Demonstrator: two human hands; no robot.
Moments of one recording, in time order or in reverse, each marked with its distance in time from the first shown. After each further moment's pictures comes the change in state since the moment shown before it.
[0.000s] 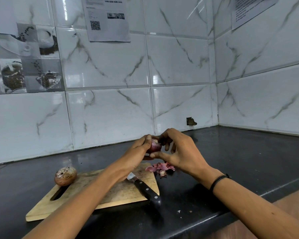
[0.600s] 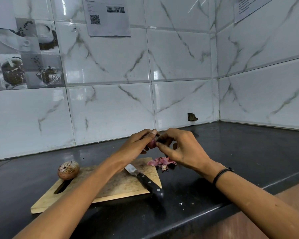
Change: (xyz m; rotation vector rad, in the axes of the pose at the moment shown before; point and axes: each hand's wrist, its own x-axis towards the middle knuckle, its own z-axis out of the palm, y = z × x) left_hand -0.003 0.007 -0.012 0.213 -0.025 0.061; right_hand -0.003 -0.005 -0.002 0.061 -0.072 -0.044
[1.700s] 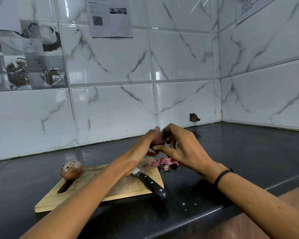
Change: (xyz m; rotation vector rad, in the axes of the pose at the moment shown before) left_hand 0.001 0.006 0.014 -0.164 -0.031 -0.095; right_hand 0.002 0.003 0.004 -0.033 0.055 -0.039
